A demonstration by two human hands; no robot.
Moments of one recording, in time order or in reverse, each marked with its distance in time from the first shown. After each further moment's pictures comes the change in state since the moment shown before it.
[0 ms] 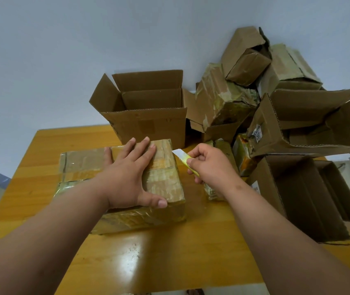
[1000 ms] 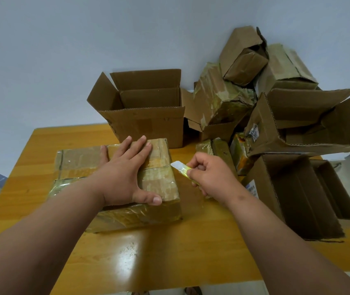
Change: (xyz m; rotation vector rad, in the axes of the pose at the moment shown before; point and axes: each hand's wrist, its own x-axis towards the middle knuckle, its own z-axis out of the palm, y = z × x) left_hand 0.002 -0.007 0.003 -0.021 0.021 0.010; right_hand -0.021 0.010 -0.004 -0.021 -0.067 -0.084
